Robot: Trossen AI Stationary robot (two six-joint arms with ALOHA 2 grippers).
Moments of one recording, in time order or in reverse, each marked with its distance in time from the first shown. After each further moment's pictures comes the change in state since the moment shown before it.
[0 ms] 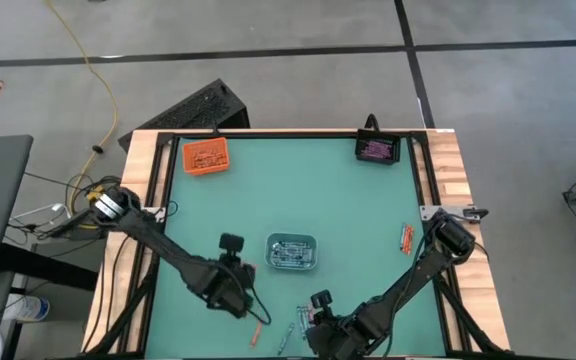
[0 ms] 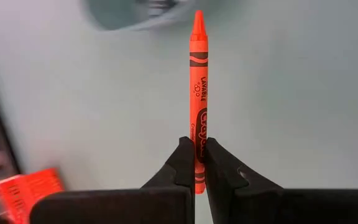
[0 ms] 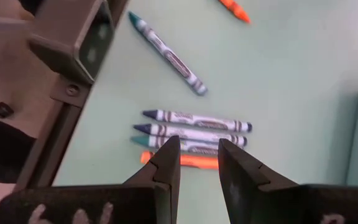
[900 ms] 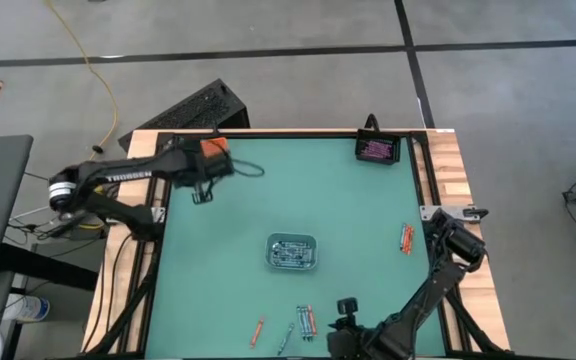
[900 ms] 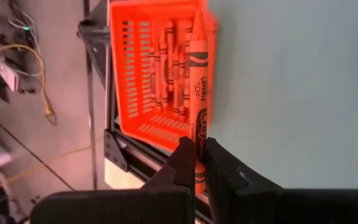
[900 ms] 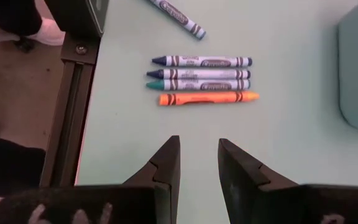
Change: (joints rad) left arm 0.949 -0.492 -0.343 0.019 -0.101 0.526; right arm 0.136 0.000 0.000 -0.180 0.158 0.343
